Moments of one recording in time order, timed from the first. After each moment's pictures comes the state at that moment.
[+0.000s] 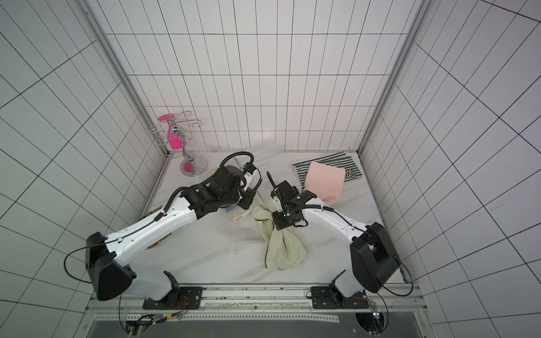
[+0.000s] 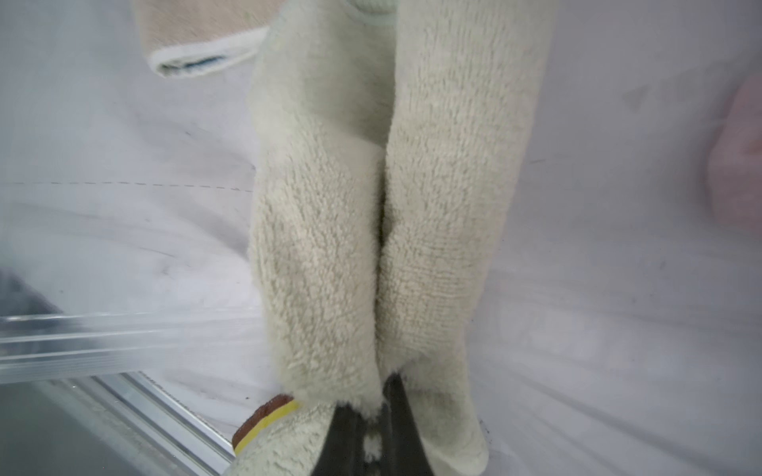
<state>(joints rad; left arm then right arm) -0.78 1.47 1.34 -0.62 -0.02 -0.19 0.65 1.54 1.08 -0.81 -0.15 0.20</state>
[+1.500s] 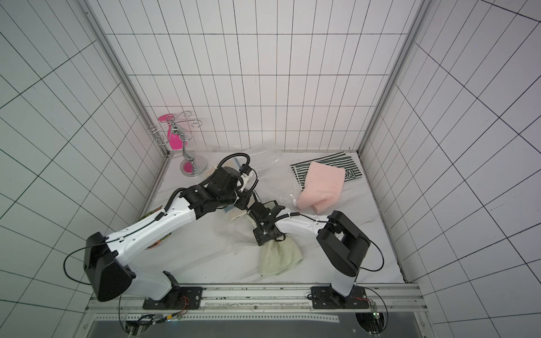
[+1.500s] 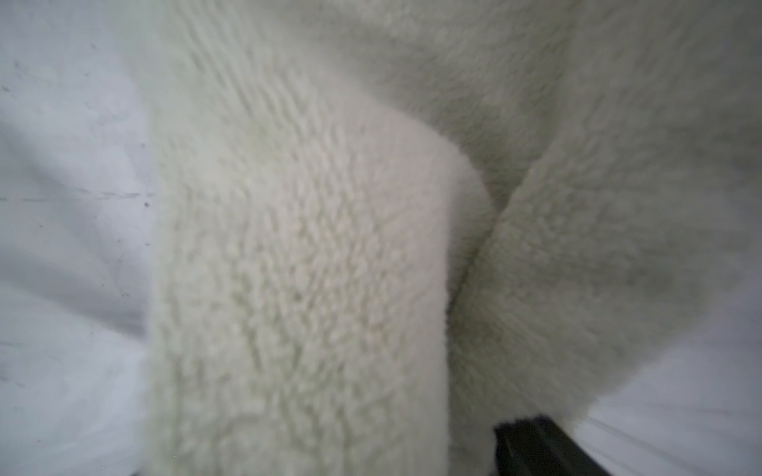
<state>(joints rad) -0.74 1.45 1.28 -0.60 -0.02 -0.19 0.92 1.74 1.08 -0.68 0.13 0.45</state>
